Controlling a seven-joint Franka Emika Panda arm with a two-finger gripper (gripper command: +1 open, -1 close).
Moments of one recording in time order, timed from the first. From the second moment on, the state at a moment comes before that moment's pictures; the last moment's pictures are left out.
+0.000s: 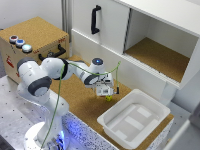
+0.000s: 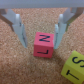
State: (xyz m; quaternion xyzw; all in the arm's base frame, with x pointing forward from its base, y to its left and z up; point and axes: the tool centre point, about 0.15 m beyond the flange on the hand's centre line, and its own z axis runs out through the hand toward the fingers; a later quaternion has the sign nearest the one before) arm 0.374 -0.094 0.230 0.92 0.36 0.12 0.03
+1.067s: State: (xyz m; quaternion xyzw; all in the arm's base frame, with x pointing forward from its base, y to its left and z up) arm 0.392 -0.095 0.250 0.94 0.32 0.14 0.03
